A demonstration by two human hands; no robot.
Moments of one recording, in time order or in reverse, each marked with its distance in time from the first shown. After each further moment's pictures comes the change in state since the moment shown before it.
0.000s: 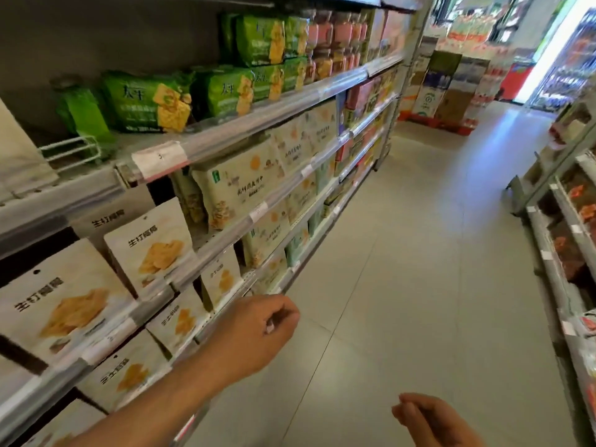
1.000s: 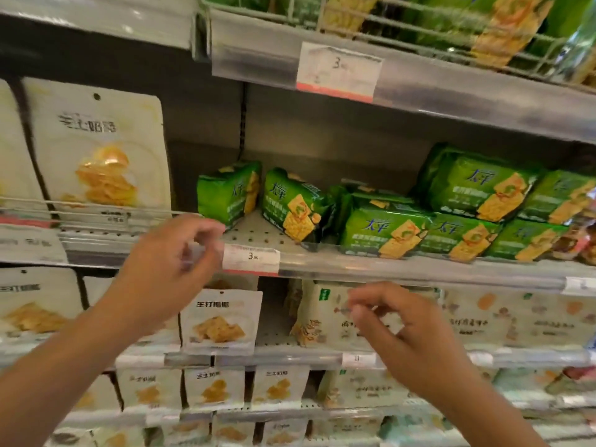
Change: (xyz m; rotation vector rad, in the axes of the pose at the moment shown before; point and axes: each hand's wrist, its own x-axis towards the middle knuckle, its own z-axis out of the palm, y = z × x) left_hand 0.109 0.037 -0.167 0.560 1.163 -0.474; right_hand 0.380 -0.299 0.178 0.083 -1.061 -1.207
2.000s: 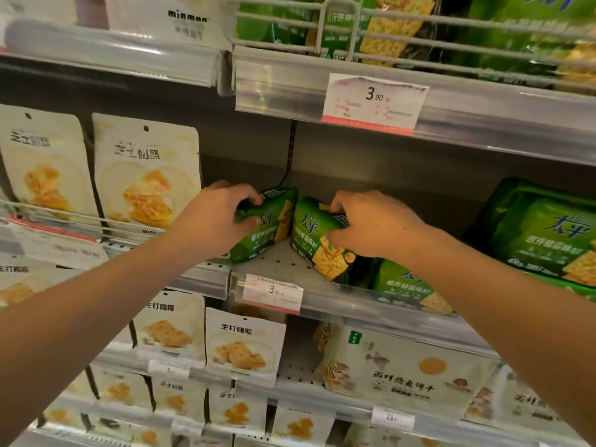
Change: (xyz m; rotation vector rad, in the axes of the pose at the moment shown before) left_hand 0.107 -0.014 0.008 0.353 -0.038 -0.123; right_hand 0.225 -0.003 0.004 -0.645 -0.338 -0.220
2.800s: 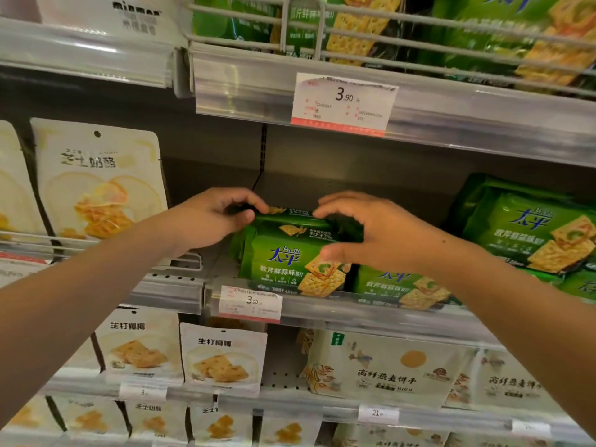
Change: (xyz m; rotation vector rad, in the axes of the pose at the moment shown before) left_hand 0.037 -0.001 0.015 -0.596 -0.378 -0.005; right_hand -0.037 0.028 -0.009 0.292 0.037 -0.187
